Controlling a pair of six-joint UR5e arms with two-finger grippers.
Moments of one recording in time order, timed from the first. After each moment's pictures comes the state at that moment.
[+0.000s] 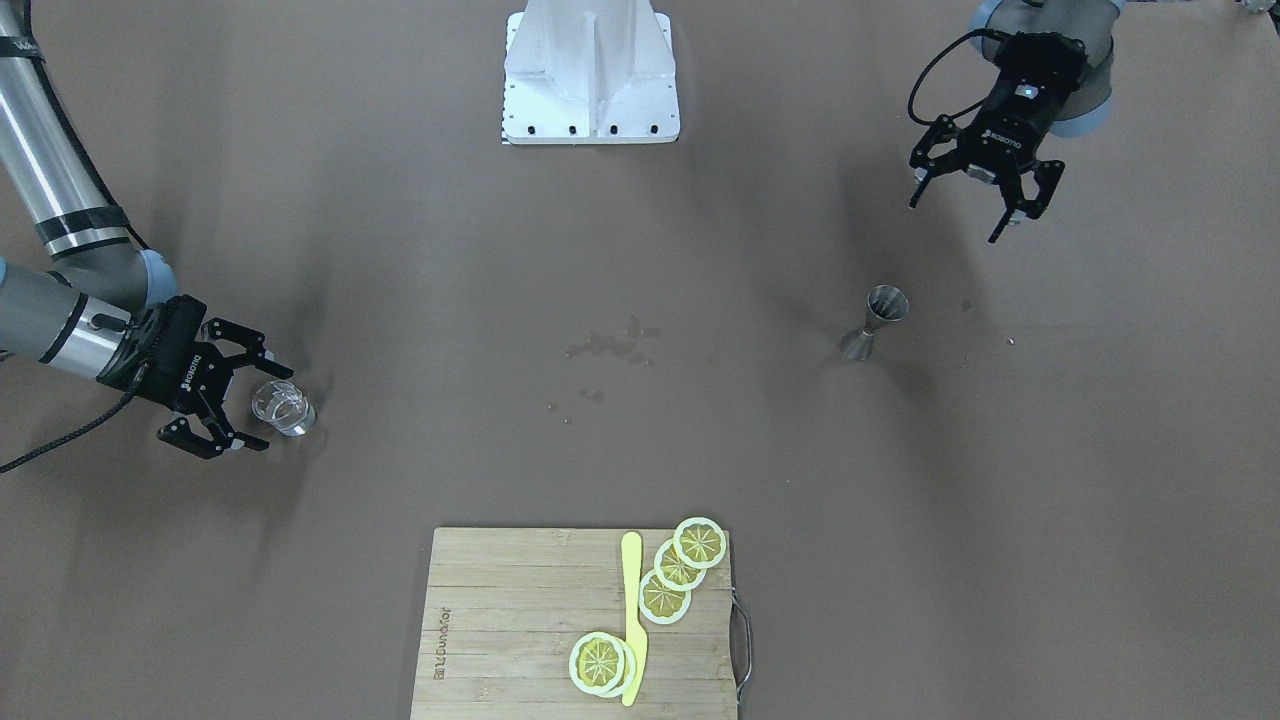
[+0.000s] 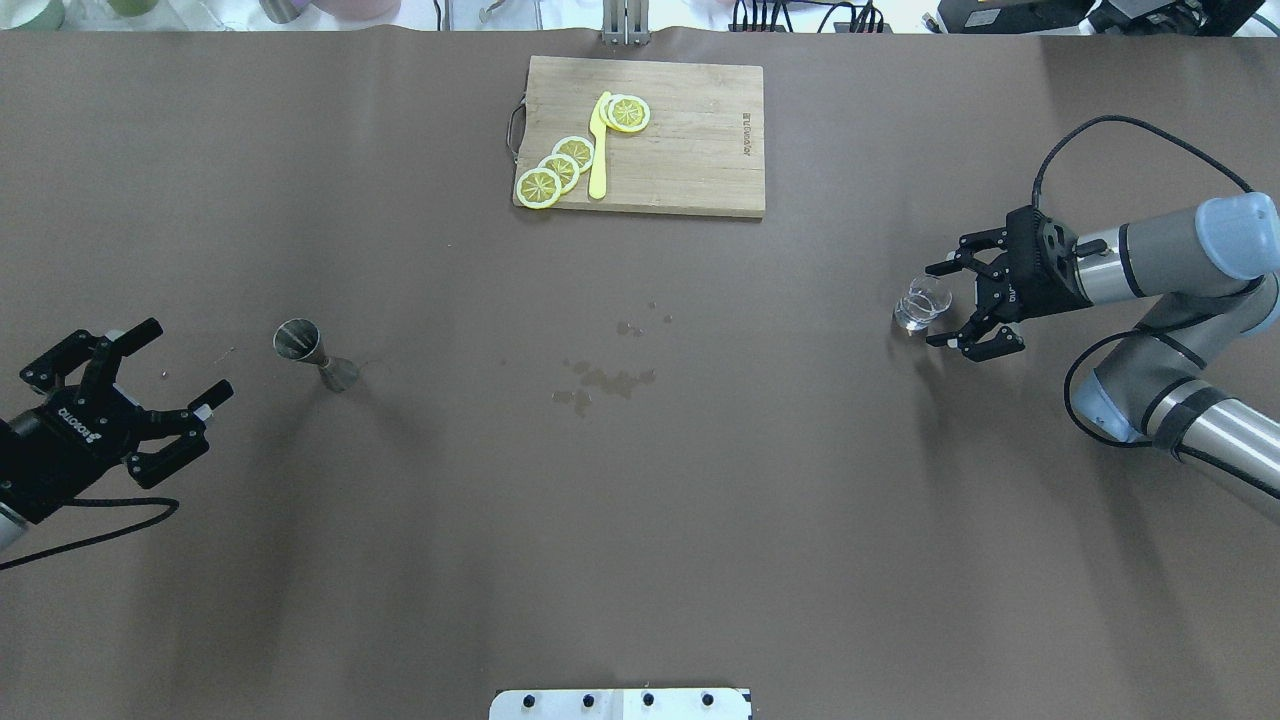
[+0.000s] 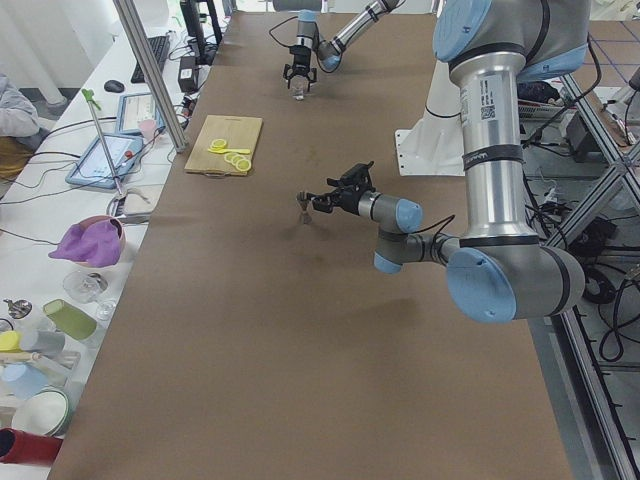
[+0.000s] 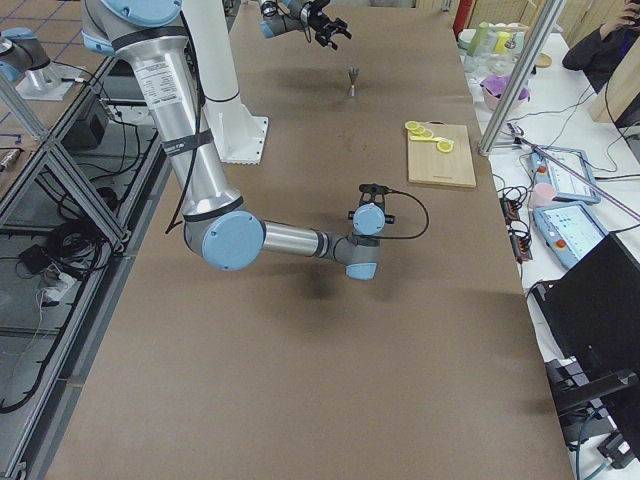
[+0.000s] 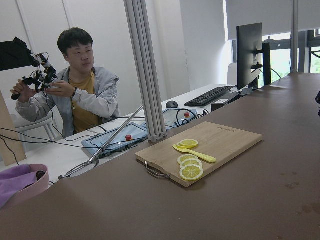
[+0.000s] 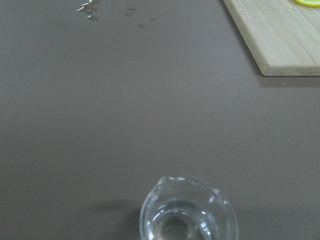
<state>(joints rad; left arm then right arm) -0.26 -1.36 -1.74 -3.43 -0.90 -0.36 0.91 -1.21 0.99 0.09 2.33 -0.06</state>
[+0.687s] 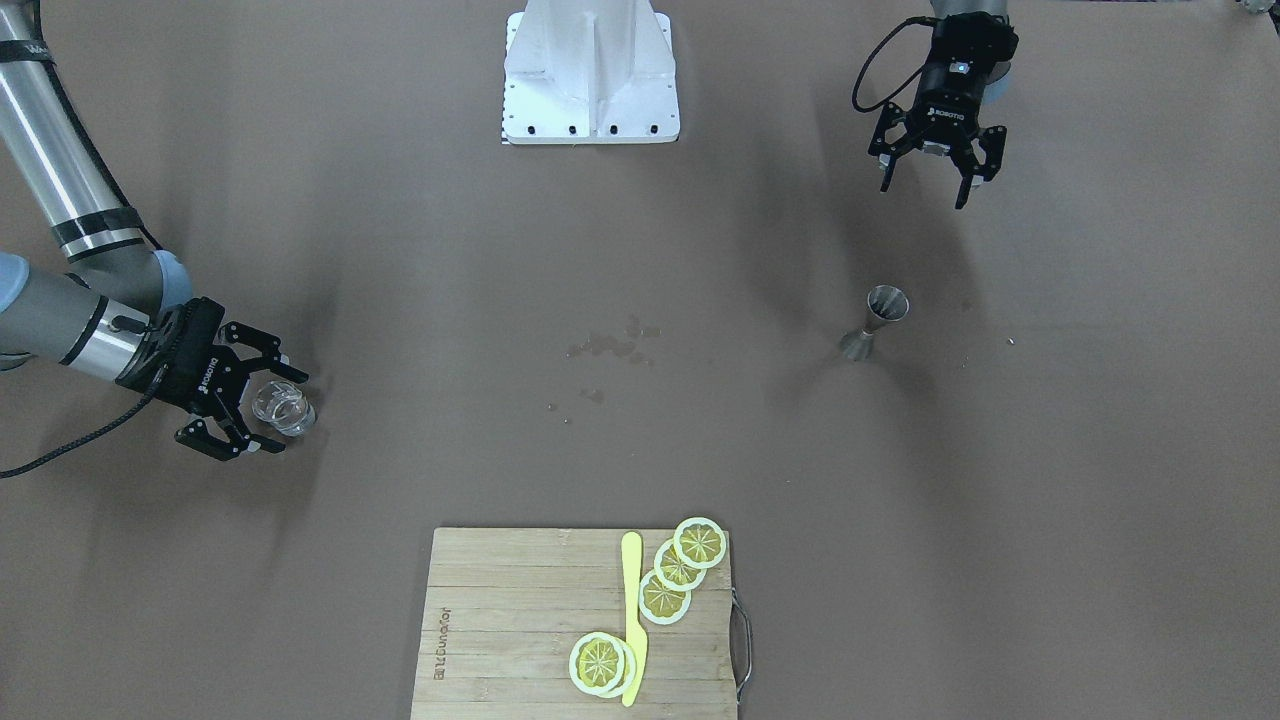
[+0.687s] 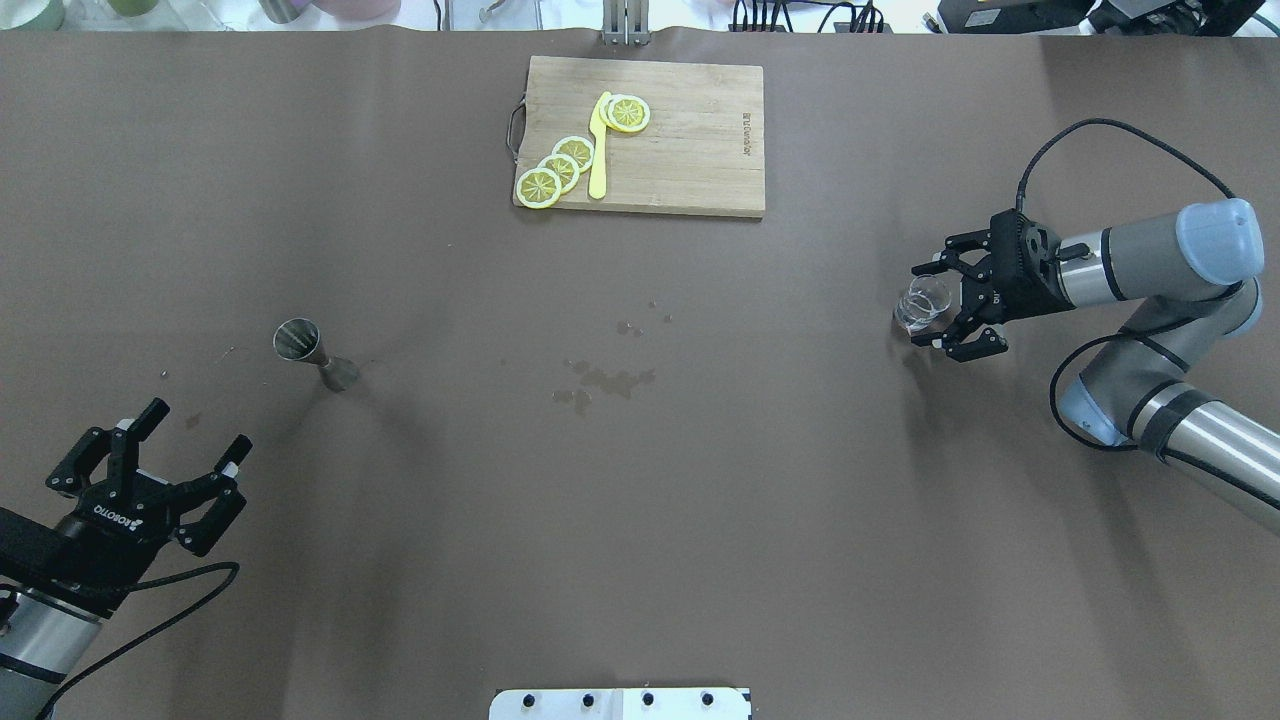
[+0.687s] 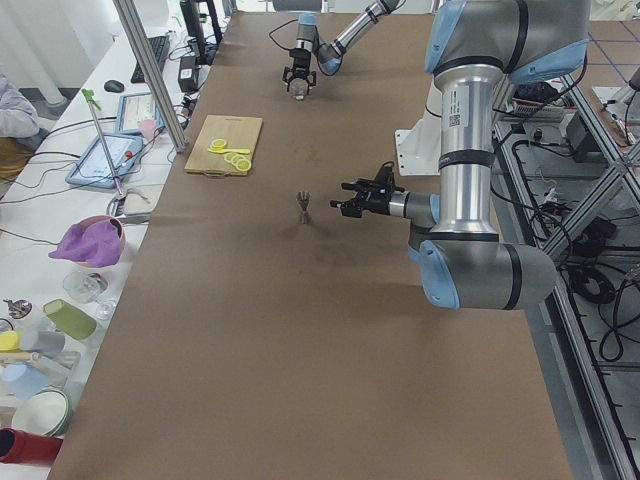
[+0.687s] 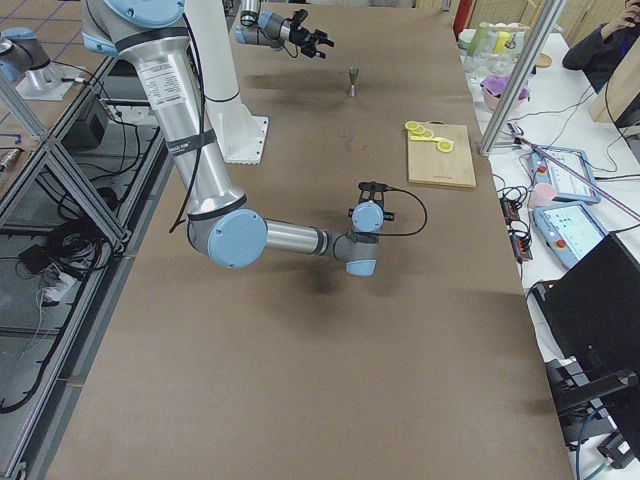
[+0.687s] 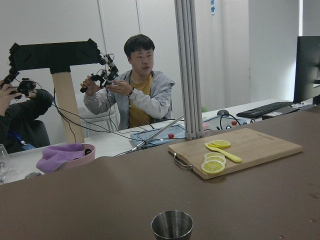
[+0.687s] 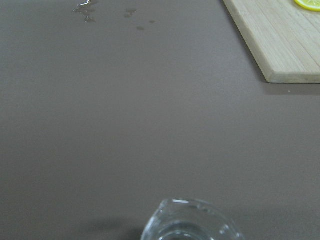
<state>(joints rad) 0.04 -1.44 -1.70 -3.42 -0.34 -0.37 0.88 -1.20 0.98 0.09 2.29 -0.06</state>
